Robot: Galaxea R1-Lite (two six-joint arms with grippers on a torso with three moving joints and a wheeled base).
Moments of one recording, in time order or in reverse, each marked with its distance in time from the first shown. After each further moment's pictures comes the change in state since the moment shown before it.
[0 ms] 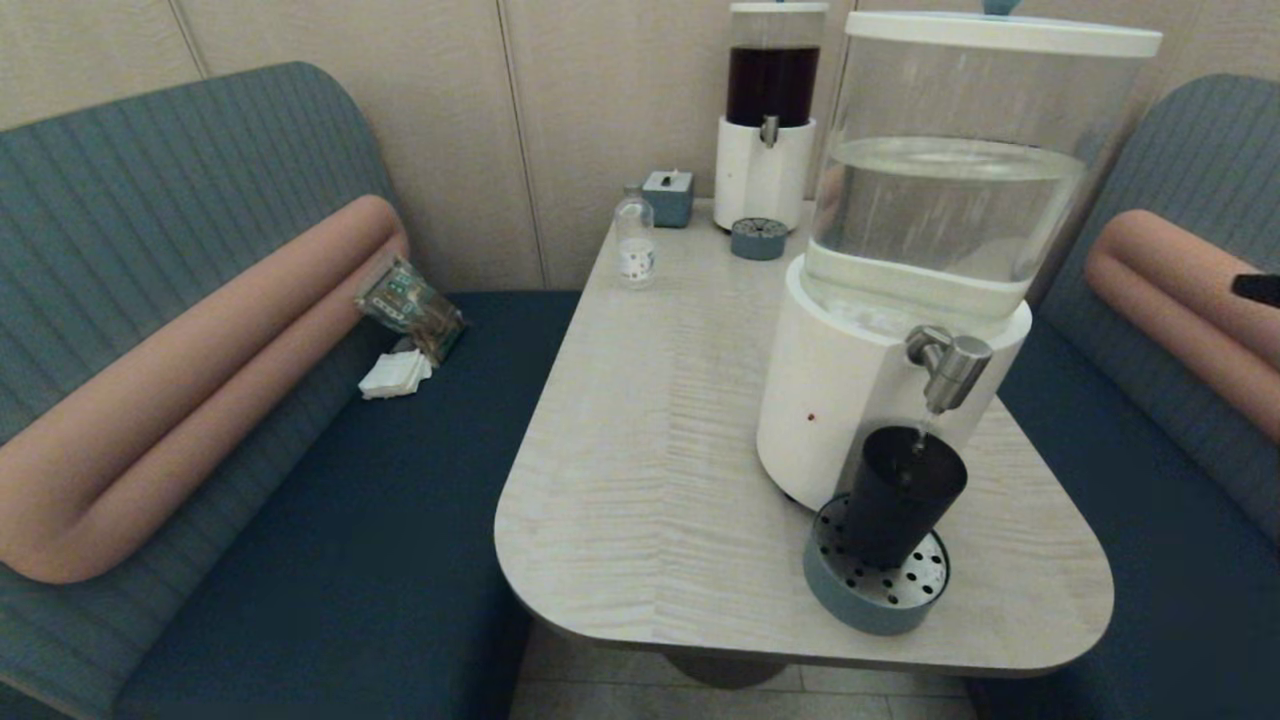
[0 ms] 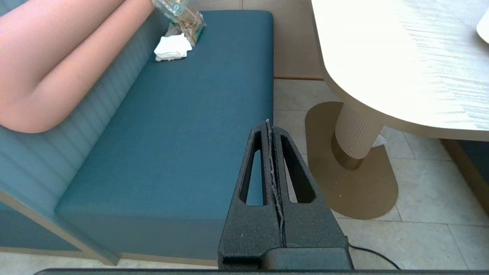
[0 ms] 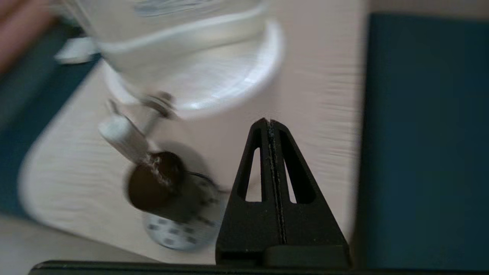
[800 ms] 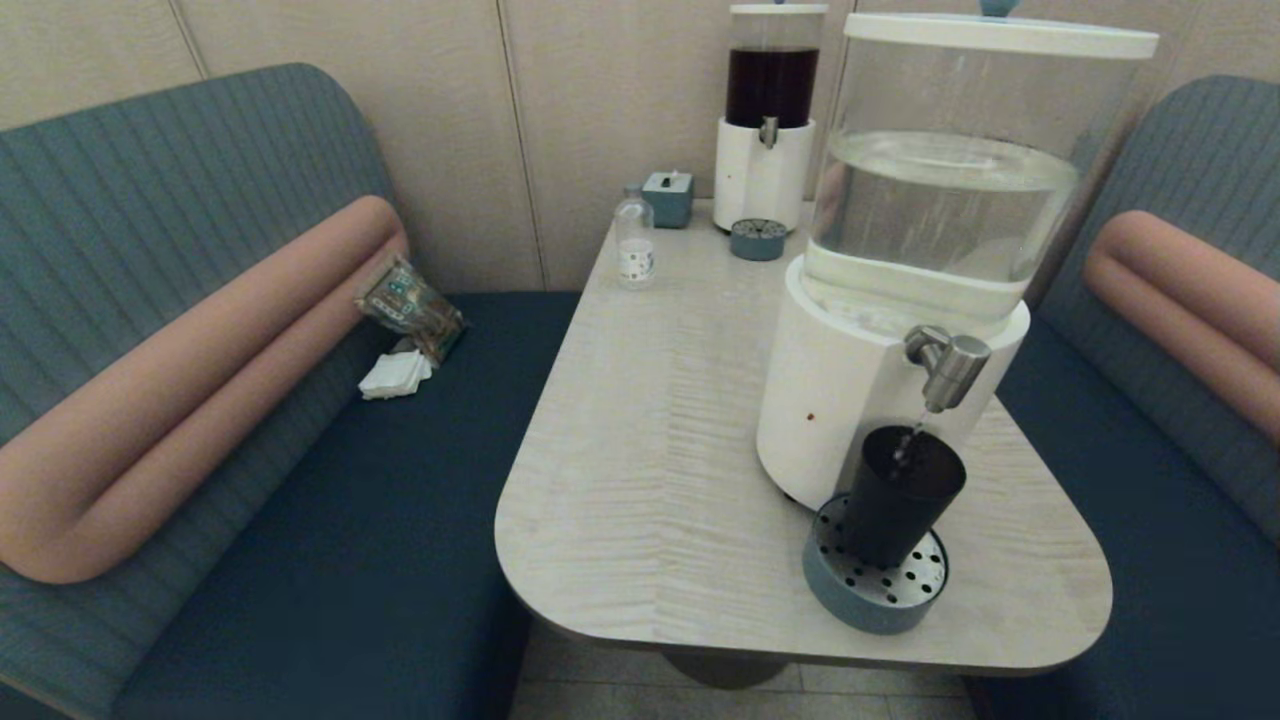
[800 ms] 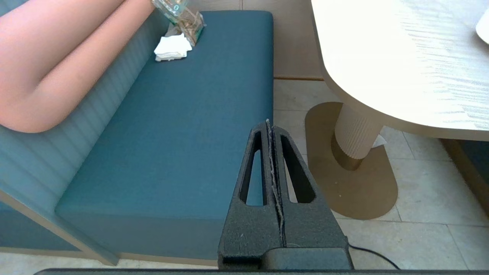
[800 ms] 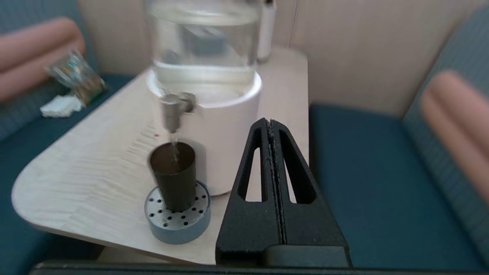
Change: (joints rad) left arm 0.000 0.000 0.000 0.000 0.000 0.000; right arm -0.087 -0.656 0.267 0.021 -0.006 -0.037
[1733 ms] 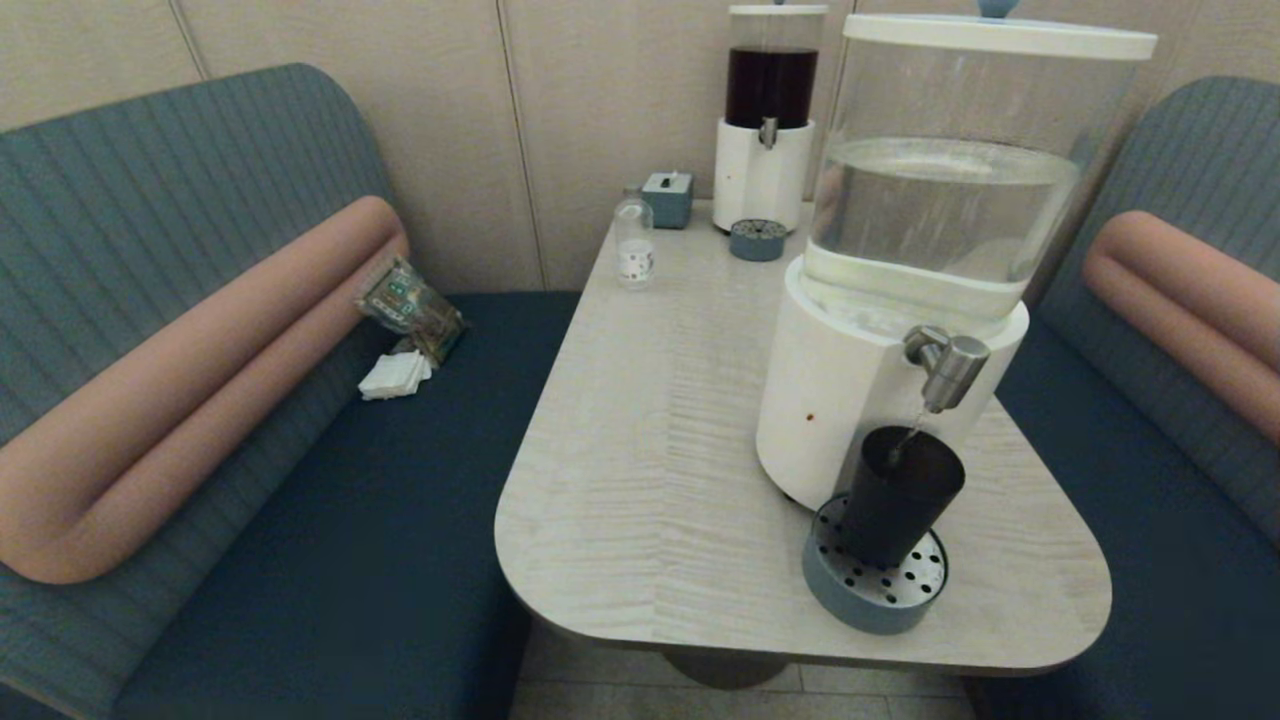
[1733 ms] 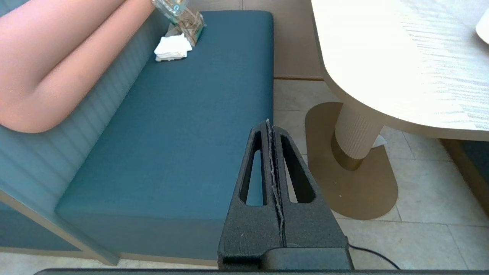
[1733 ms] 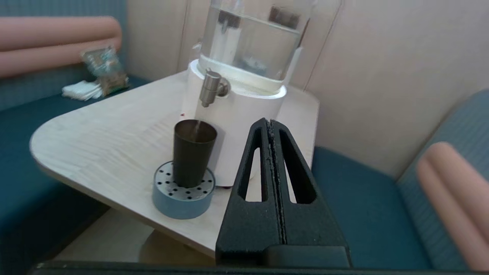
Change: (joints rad) left arm 0.000 0.000 0.000 0.001 0.000 0.000; right arm 0.193 -0.356 0.205 0.024 -0.035 -0.193
